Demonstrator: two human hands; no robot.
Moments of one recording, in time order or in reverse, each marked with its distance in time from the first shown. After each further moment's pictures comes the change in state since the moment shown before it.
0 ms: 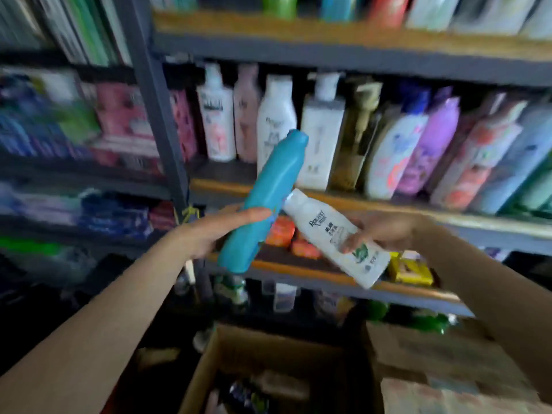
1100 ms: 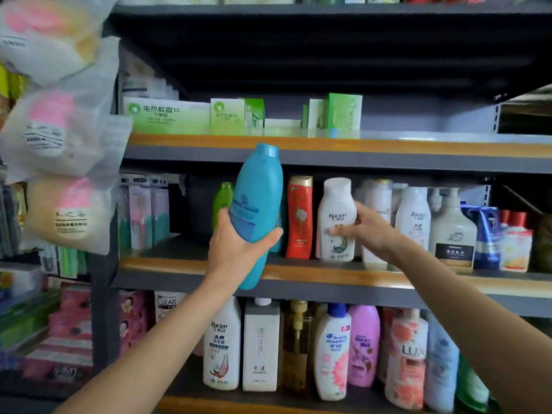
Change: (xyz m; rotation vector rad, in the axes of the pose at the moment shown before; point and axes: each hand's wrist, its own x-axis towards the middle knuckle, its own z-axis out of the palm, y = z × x) left_hand 0.058 0.262 0.056 0.246 0.859 0.785; right_hand -0.111 -0.174 -0.190 -0.048 0.803 -0.807
